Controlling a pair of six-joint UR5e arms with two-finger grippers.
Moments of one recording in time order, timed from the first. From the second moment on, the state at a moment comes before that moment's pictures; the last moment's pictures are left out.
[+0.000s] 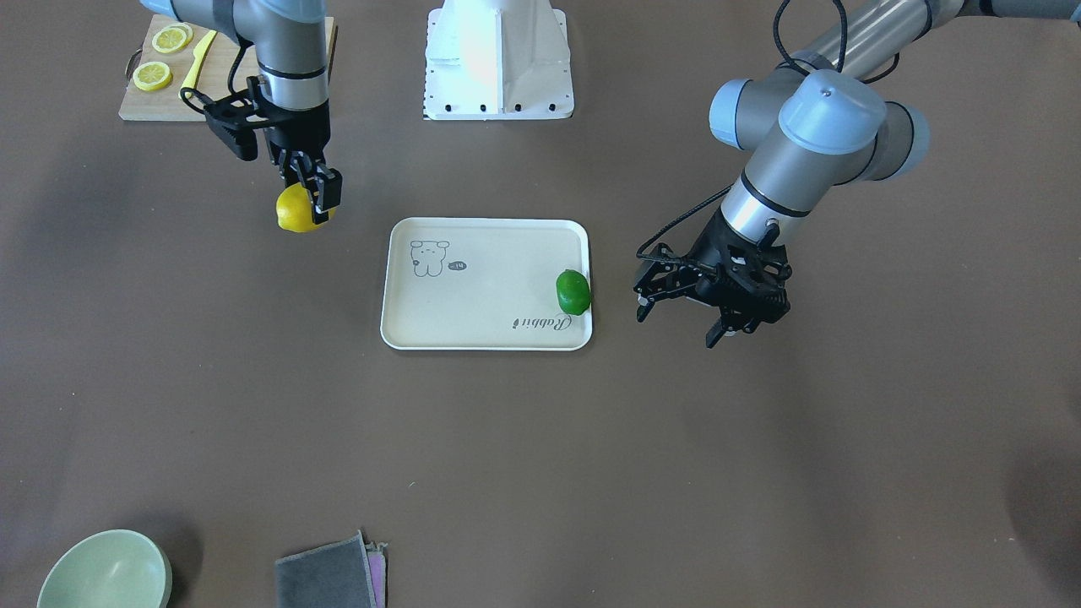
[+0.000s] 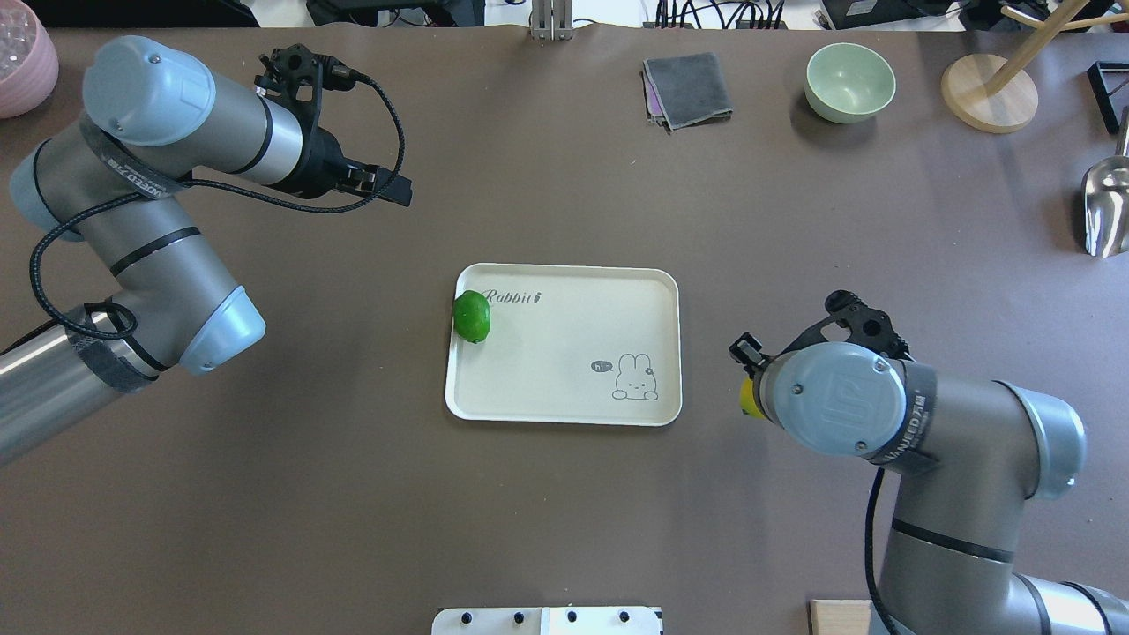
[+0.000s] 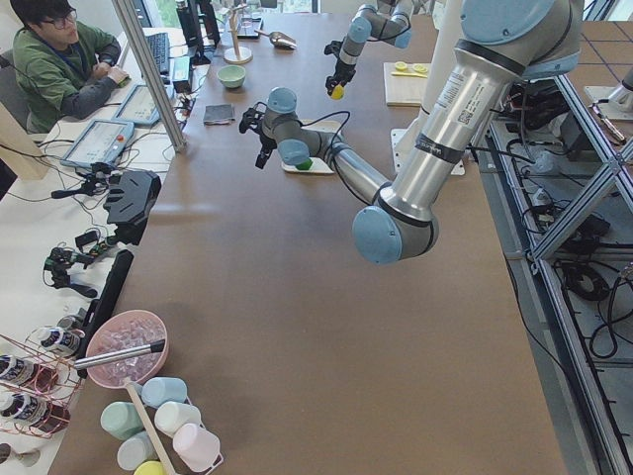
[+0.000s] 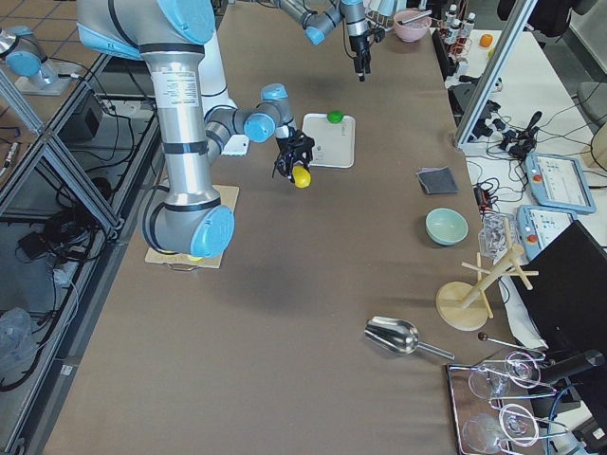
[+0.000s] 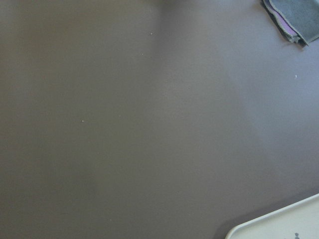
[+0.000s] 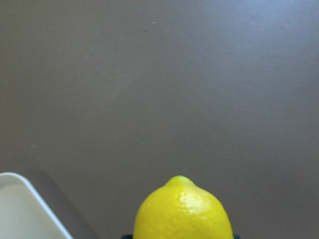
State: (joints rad) left arm -0.81 -2.09 -1.61 -2.09 -1.98 -0.85; right arm 0.38 -1.24 2.08 -1.78 1.51 2.10
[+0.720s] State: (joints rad) left arm -0.81 -2.08 -1.61 -2.10 -1.99 -0.85; right arm 0.39 -0.98 1.85 -1.75 1.51 1.82
